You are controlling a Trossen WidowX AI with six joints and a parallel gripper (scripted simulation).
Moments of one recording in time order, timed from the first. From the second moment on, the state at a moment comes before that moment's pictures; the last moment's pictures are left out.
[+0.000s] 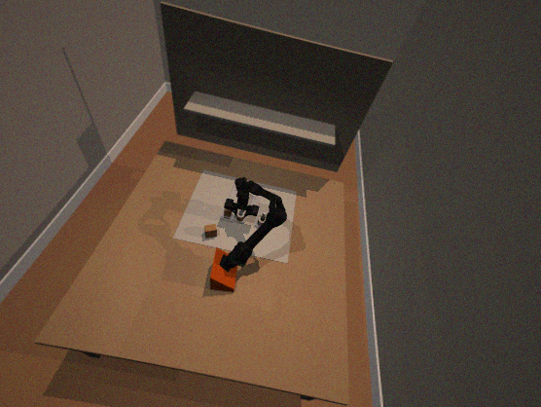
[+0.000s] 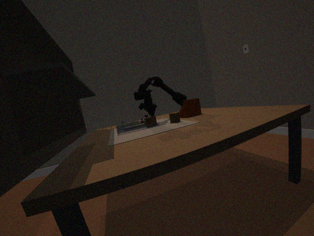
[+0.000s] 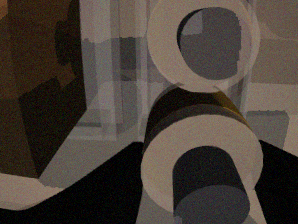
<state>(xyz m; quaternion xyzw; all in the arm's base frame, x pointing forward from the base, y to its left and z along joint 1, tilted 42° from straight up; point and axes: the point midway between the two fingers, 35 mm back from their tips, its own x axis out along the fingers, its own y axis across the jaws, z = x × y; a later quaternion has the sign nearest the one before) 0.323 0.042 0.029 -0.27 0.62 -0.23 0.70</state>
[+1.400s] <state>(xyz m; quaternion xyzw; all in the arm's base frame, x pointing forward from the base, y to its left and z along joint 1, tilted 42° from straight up) 0.334 0.044 0.033 -0.27 0.62 -0.23 0.70</state>
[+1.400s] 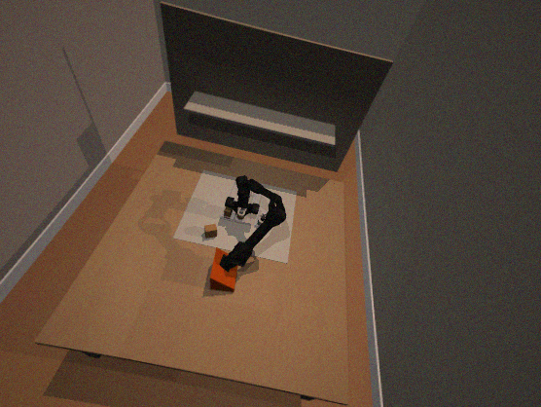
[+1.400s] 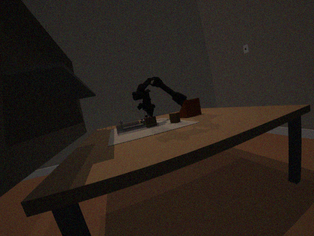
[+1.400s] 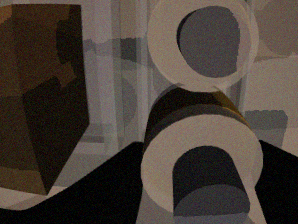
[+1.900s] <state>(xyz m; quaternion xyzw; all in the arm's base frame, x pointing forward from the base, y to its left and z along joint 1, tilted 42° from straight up) 0.335 0.044 0.033 -0.27 0.62 -0.22 0.70</state>
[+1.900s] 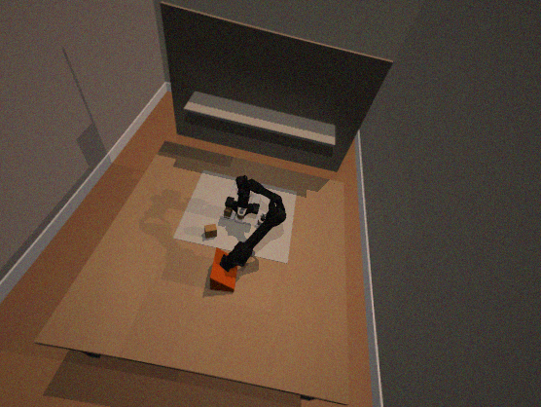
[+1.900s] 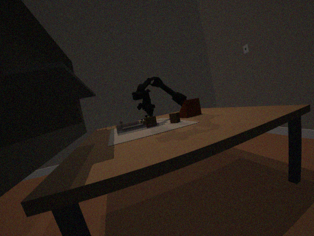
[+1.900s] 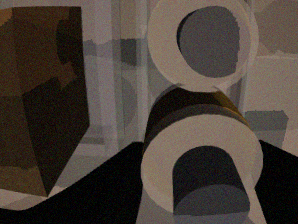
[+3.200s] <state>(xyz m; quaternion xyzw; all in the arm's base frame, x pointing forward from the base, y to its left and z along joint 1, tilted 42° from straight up) 0.340 0.044 0.033 -0.27 0.62 -0.22 0.70</state>
